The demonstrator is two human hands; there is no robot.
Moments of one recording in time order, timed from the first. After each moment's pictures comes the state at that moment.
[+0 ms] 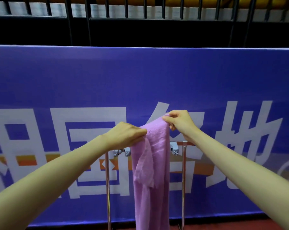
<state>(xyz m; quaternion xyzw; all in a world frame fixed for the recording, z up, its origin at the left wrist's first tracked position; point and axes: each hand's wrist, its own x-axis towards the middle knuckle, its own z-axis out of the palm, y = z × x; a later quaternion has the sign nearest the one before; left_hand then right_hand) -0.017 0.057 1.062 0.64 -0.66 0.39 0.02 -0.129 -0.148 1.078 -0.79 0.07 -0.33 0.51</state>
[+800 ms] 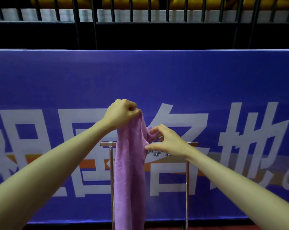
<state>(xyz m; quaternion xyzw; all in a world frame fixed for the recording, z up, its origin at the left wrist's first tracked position) -0.033 0.069 1.122 0.81 -0.42 0.28 0.29 -0.156 -0.092 1.051 -0.92 -0.03 -0.20 0.34</state>
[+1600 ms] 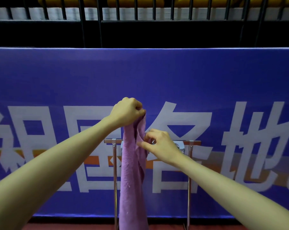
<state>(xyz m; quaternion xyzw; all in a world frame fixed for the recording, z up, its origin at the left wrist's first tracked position) -0.053 0.068 1.127 0.85 -0.40 0.26 0.24 -0.148 -0.052 1.033 -0.90 -0.06 -0.30 0.29</state>
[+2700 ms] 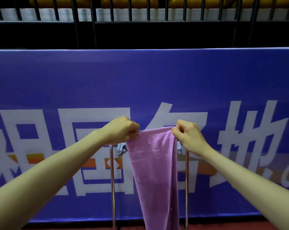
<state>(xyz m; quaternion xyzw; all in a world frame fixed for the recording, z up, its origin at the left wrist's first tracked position) -0.017 0.082 1.086 0.78 -0.58 0.24 0.02 -0.180 -0.129 1.053 -0.87 0.02 -0.38 0.32</state>
